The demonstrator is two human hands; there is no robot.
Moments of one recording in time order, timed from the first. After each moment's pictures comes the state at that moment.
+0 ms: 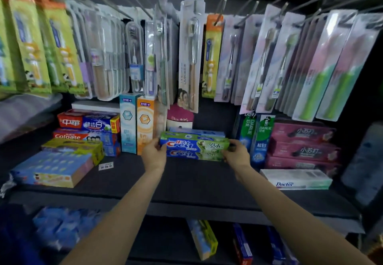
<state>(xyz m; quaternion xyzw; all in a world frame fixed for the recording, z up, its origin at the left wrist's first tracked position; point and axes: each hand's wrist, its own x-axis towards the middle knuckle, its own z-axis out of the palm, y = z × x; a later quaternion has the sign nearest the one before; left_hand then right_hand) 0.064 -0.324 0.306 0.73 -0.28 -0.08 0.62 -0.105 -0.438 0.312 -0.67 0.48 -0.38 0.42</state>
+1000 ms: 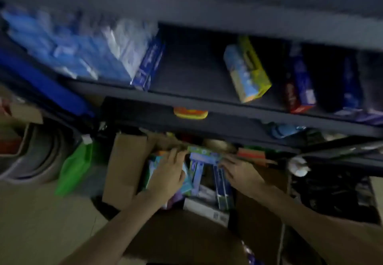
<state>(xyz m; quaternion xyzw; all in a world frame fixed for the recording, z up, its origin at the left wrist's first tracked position) -0.022 -0.108 -0.025 0.79 -0.55 -0.24 0.10 -0.198 -0.253 -0.056 -0.95 0.20 0.10 0.21</state>
